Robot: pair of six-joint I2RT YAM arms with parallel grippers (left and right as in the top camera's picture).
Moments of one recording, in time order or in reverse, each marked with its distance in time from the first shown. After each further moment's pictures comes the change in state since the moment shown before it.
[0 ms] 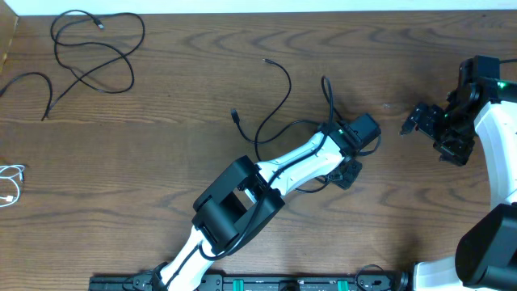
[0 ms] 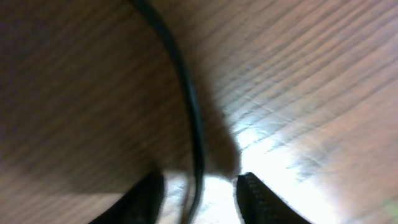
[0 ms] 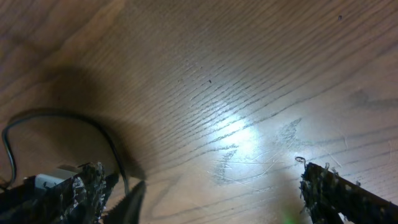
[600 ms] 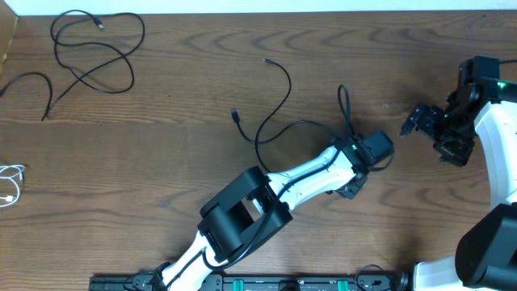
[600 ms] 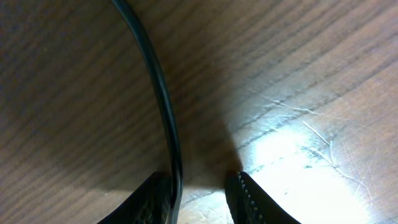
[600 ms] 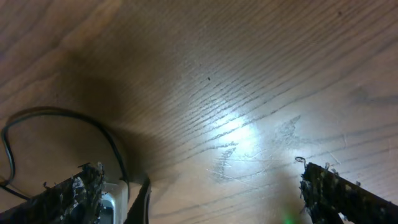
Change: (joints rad) left arm -0.085 0.000 -0.005 -0.014 -0.145 -0.001; right arm 0.000 0.000 0.000 -0.008 0.000 0.000
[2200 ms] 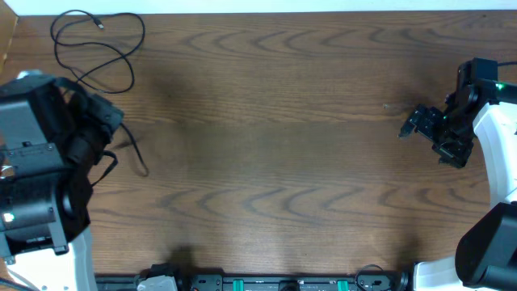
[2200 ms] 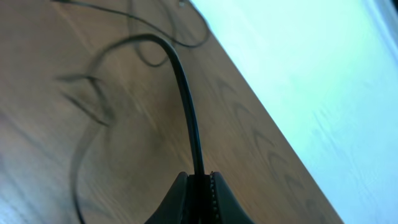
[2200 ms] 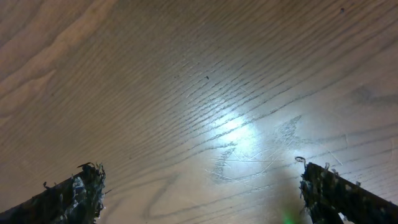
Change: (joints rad) left arm 1.181 -1.078 0.003 -0.357 0.002 -0.471; right arm 0.000 0.000 -0.018 0.013 0.000 0.000
